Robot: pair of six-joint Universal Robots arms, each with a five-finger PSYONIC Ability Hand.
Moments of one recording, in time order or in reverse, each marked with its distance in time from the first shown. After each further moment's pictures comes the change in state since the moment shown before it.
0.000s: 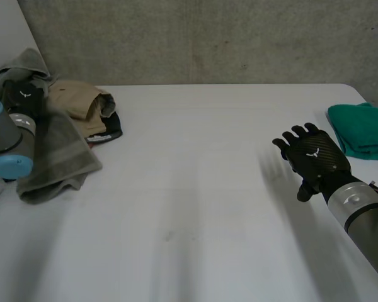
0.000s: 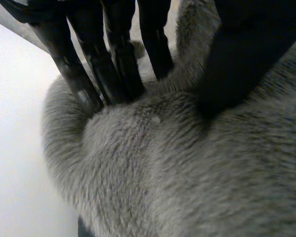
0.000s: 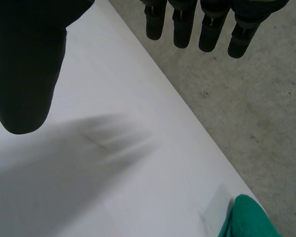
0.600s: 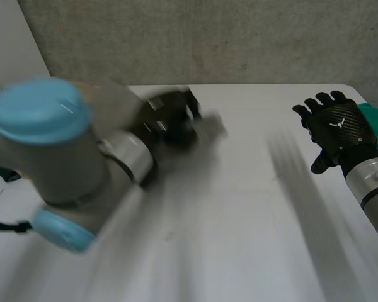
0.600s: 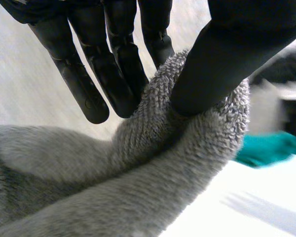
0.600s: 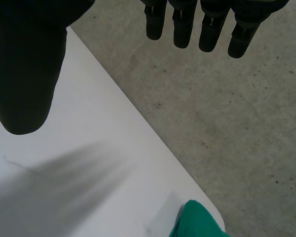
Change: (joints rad) left arm -0.688 0.627 -0.614 -0.192 0.046 -1.006; right arm -0.029 -0.093 -0.056 -0.003 0.054 0.083; left_hand 0.122 0.165 0.170 0.186 0.189; right_hand 0.000 0.000 0.000 0.000 0.000
